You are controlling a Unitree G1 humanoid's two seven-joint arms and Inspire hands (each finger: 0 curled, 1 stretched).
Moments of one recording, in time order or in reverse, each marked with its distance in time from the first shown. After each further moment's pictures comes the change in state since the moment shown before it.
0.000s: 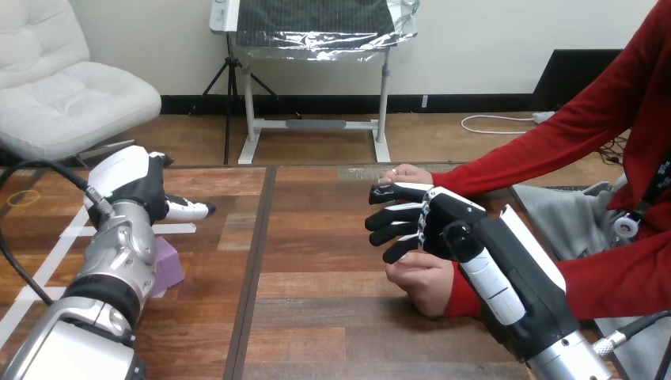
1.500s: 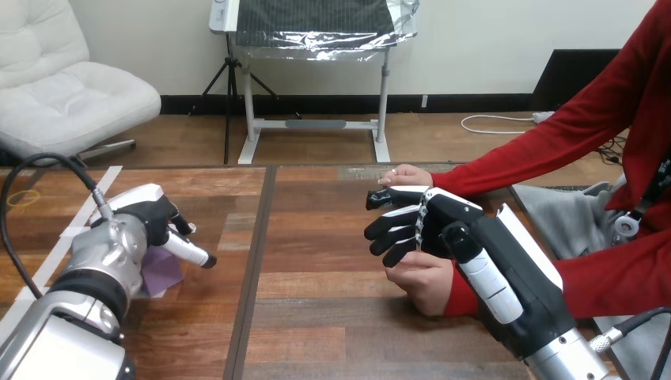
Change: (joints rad) left arm -0.013 0.042 -0.080 0.010 0.073 0.008 -0.330; right arm -0.023 0.000 0.000 0.046 0.002 -0.036 0.016
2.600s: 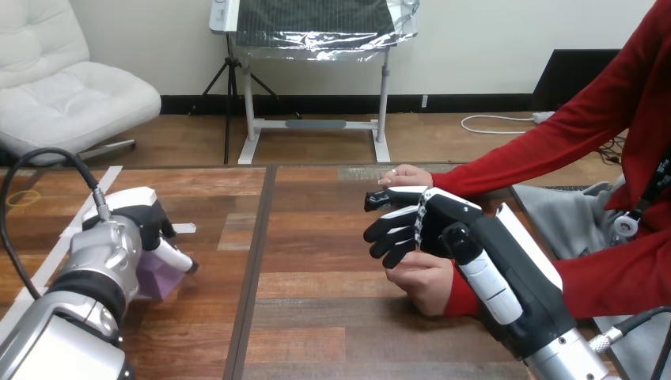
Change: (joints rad) left arm 0.000 0.007 -0.055 0.008 0.085 0.028 0.013; right arm 0.000 0.000 0.002 0.000 -0.008 -0.015 0.001
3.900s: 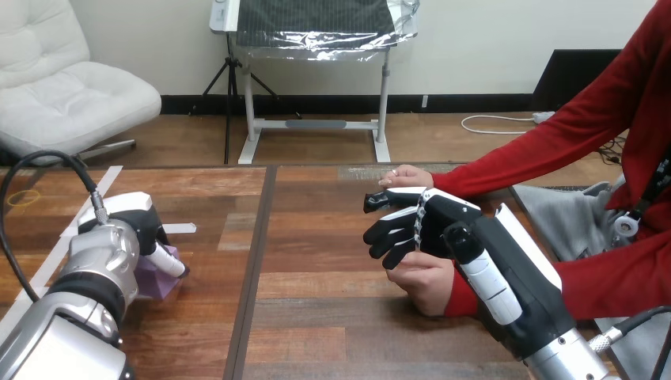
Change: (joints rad) left arm 0.000 0.000 -0.024 0.013 0.005 0.015 -0.009; right arm 0.000 0.000 0.000 0.000 -0.005 0.000 0.000
